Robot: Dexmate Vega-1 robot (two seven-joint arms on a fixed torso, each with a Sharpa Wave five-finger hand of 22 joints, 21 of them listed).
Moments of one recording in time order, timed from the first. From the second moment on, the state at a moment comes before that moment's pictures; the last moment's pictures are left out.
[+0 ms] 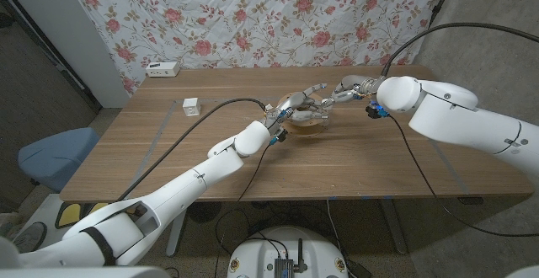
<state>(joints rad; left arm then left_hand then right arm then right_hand) 0.66 0.41 0.77 -1.43 0.11 -0.28 0.08 1.01 -0.03 0.43 -0.14 0.17 0.07 -0.17 0.18 0.17 0.89 -0.13 0.19 0.19 0.87 -0.11 0.17 0.16 0.34 -0.04 0.18 0.16 -0.52 -1.09 -0.74 -2.41 0.02 -1.03 0.20 0.72 0.04 0.25 -0.07 0.18 0.61 0.03 0.29 0.26 0.11 0.11 0.22 0.20 0.14 0.10 0.22 0.20 0.34 0.09 0.21 0.17</state>
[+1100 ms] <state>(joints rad) 0.65 0.40 0.78 -1.42 0.11 -0.27 0.08 1.00 -0.03 0.43 -0.15 0.17 0.08 -0.18 0.18 0.17 0.89 -0.13 0.20 0.19 0.87 -0.11 0.17 0.16 0.34 -0.04 0.18 0.16 -0.53 -1.07 -0.76 -2.39 0.00 -1.03 0.18 0.77 0.06 0.28 -0.12 0.18 0.71 -0.01 0.34 0.28 0.16 0.08 0.22 0.20 0.19 0.06 0.23 0.20 0.38 0.06 0.21 0.17</state>
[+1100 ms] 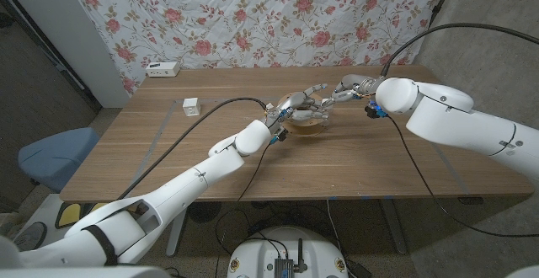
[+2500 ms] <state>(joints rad) 0.63 0.40 0.78 -1.39 0.10 -0.29 0.07 1.00 -0.02 0.44 -0.15 0.17 0.09 -0.18 0.18 0.17 0.89 -0.13 0.20 0.19 0.87 -0.11 0.17 0.16 0.34 -0.04 0.18 0.16 -0.56 -1.07 -0.70 -2.35 0.03 -0.92 0.20 0.89 0.15 0.35 -0.17 0.19 0.63 -0.01 0.27 0.26 0.13 -0.01 0.20 0.20 0.18 0.03 0.22 0.20 0.35 0.04 0.20 0.17</state>
